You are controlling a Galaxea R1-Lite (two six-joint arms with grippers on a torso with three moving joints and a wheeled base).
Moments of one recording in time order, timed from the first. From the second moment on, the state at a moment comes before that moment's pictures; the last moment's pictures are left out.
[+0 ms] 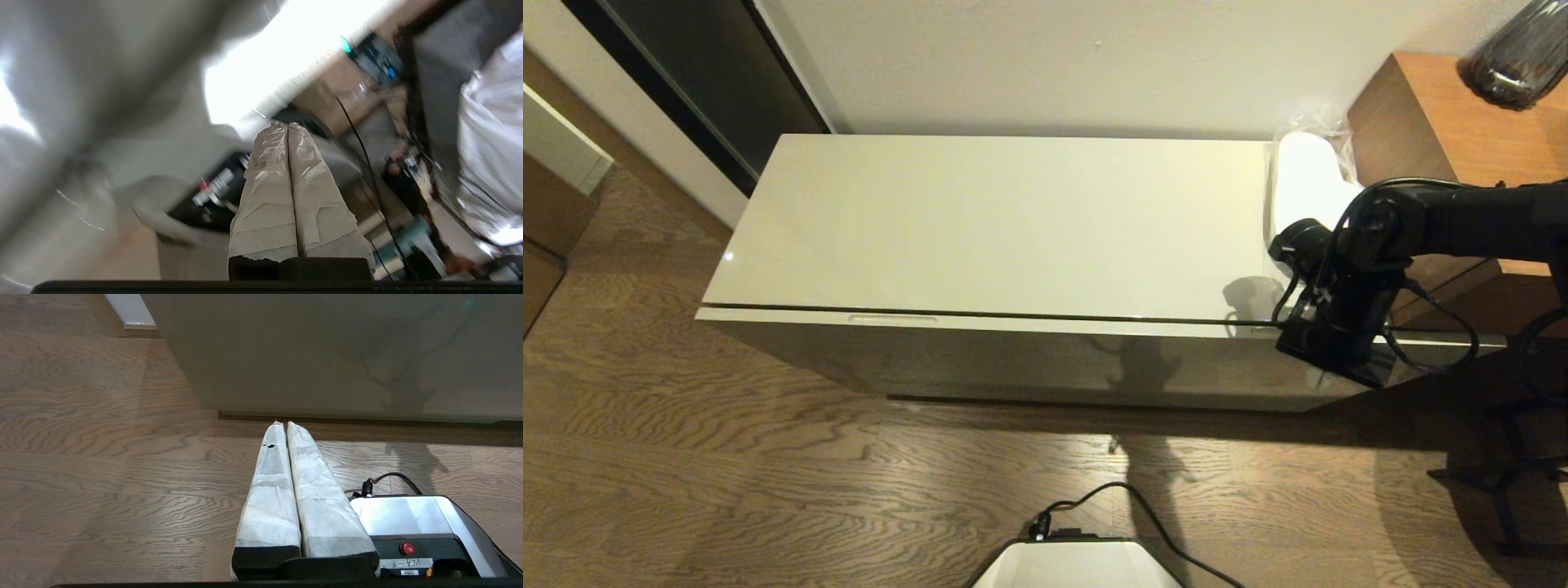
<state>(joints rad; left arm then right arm) 0.00 0.00 0.00 -0.01 -0.01 -0.02 0.18 2.20 -1.88 1.03 -0.26 0.90</state>
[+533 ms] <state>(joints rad) 0.00 0.00 0.00 -0.01 -0.01 -0.02 0.33 1.90 -1.50 0.98 -0.11 0.89</state>
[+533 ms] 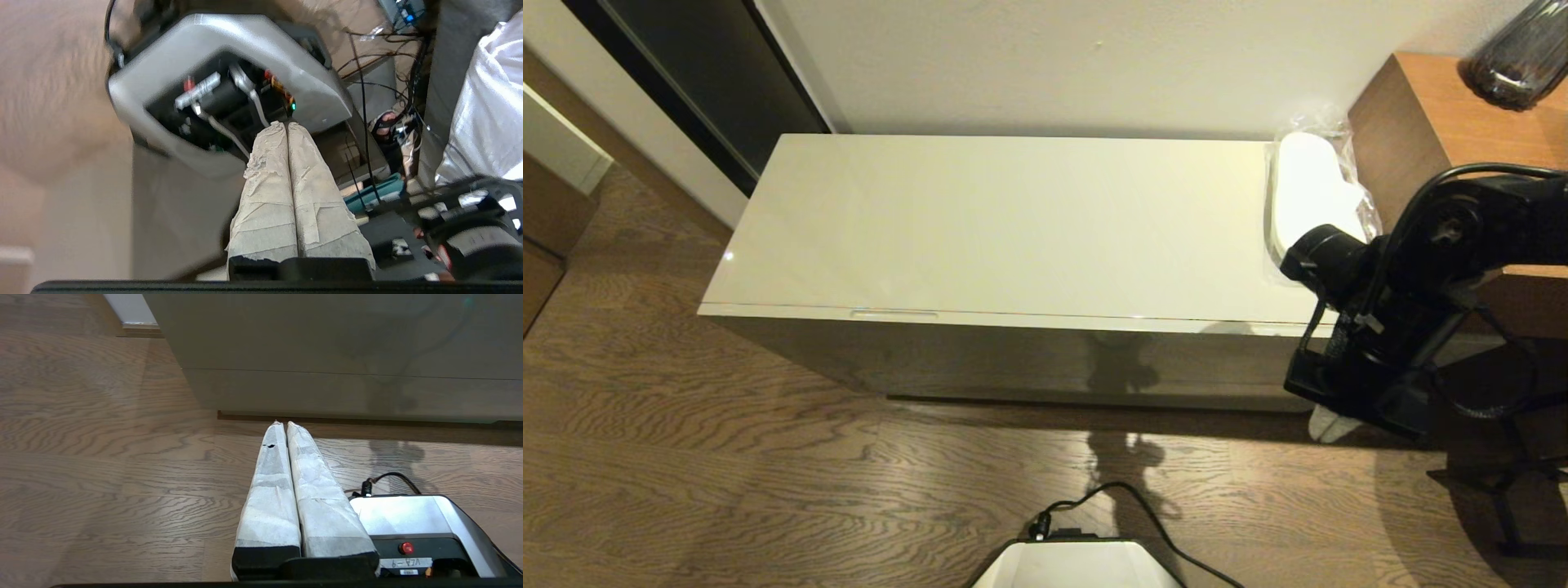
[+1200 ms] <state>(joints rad) 0.00 0.00 0.00 -0.01 -0.01 -0.02 0.32 1.40 -1.32 1.16 -0.25 0.84</state>
